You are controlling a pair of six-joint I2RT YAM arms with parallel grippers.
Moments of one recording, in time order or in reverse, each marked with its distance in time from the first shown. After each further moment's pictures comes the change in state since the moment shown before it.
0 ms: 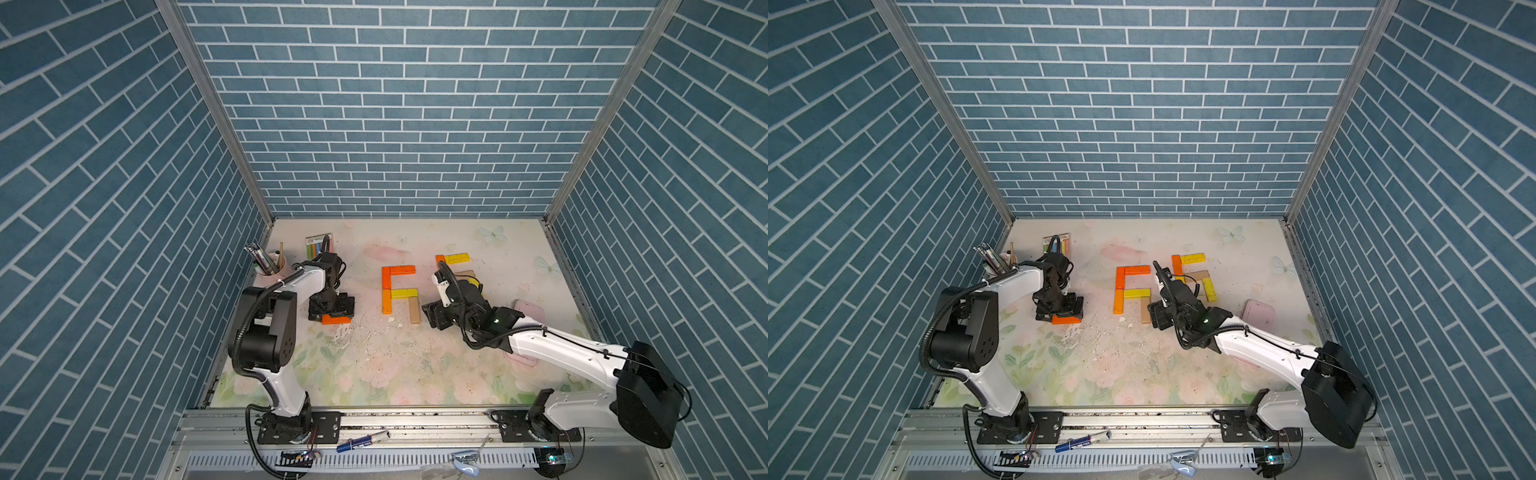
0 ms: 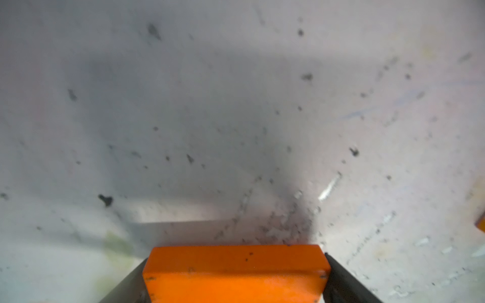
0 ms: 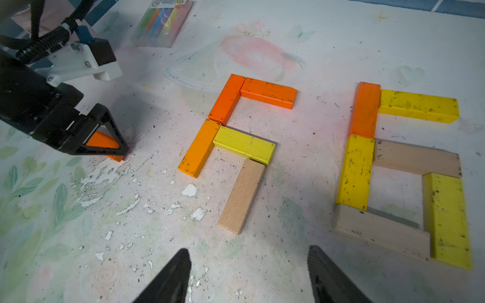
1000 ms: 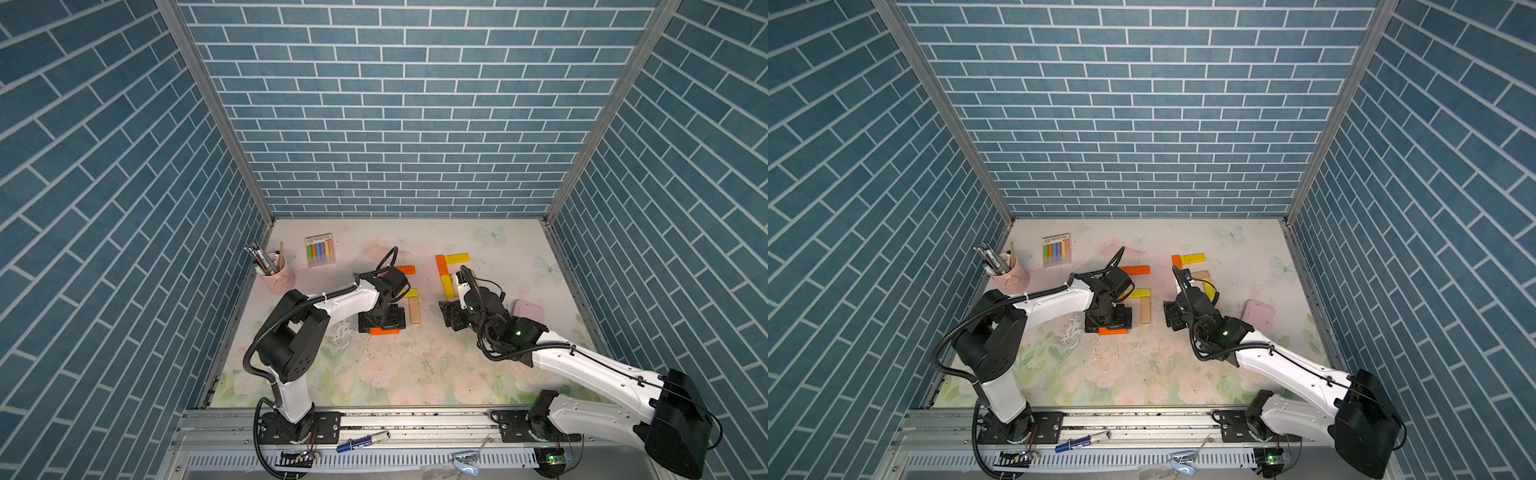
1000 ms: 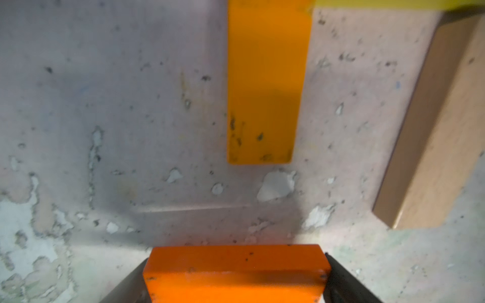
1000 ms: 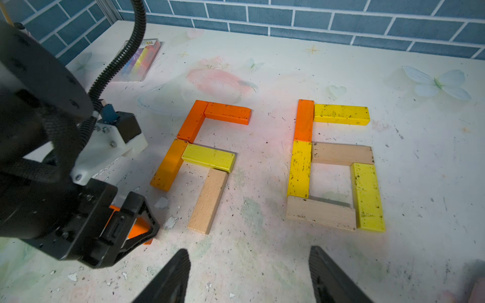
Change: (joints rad) left arm -0.490 0.079 0.099 0.052 -0.051 -0.500; right arm -0.012 -0.190 -0.094 -0.038 0.134 0.035
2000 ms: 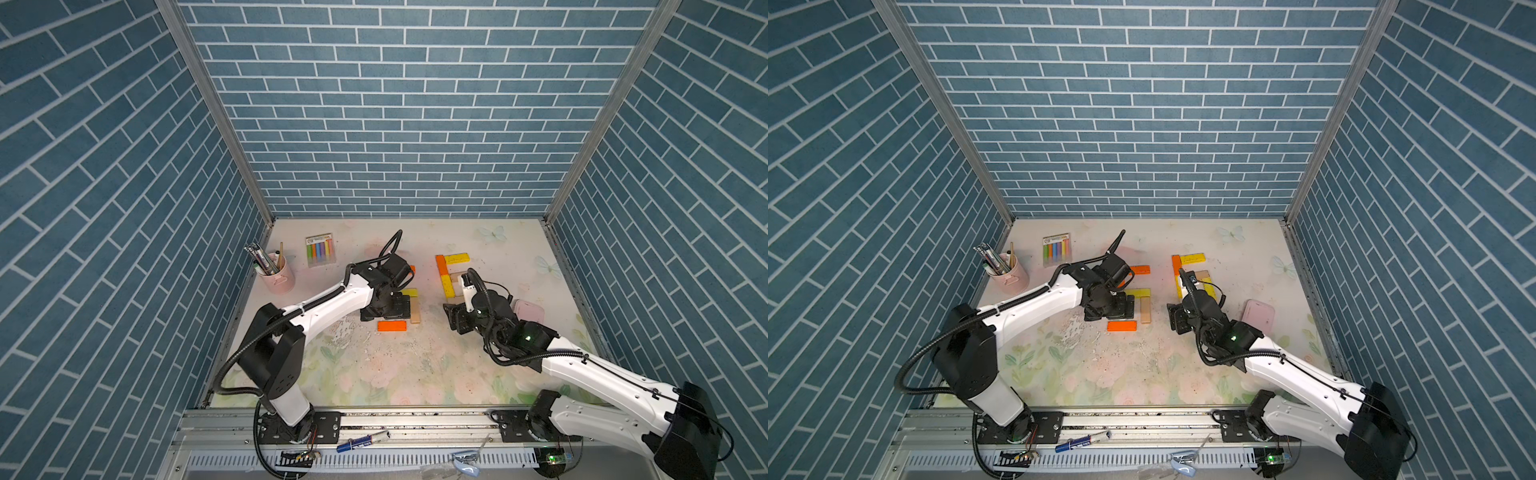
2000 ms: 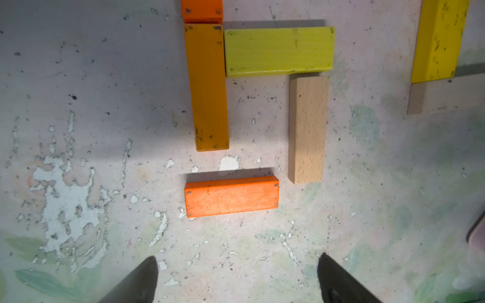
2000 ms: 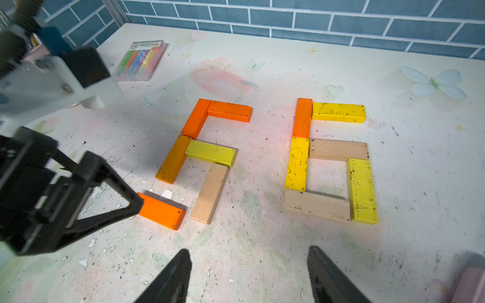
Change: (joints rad) left arm -0.026 -0.196 0.055 -0.113 -0.023 0.067; right arm -0.002 -0.072 -0.014 -0.048 -0.027 -0.004
